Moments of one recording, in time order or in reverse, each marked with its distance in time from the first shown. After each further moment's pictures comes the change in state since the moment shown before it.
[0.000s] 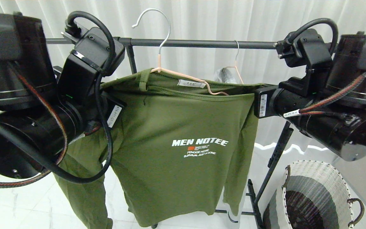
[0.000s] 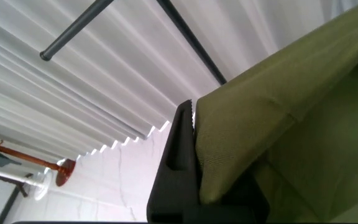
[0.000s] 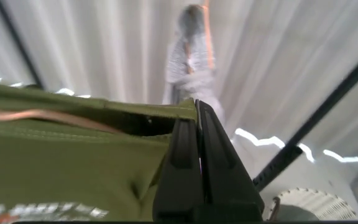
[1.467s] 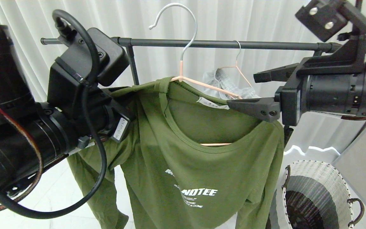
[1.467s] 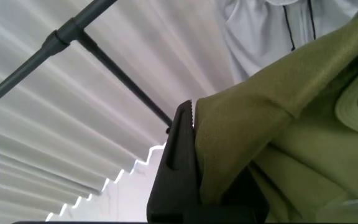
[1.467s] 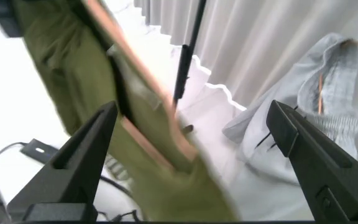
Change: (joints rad) left arm -0.036 -0.063 0.092 -0.080 -0.339 0.008; right arm -0.061 -0.097 -0.252 0.540 0.712 -0.116
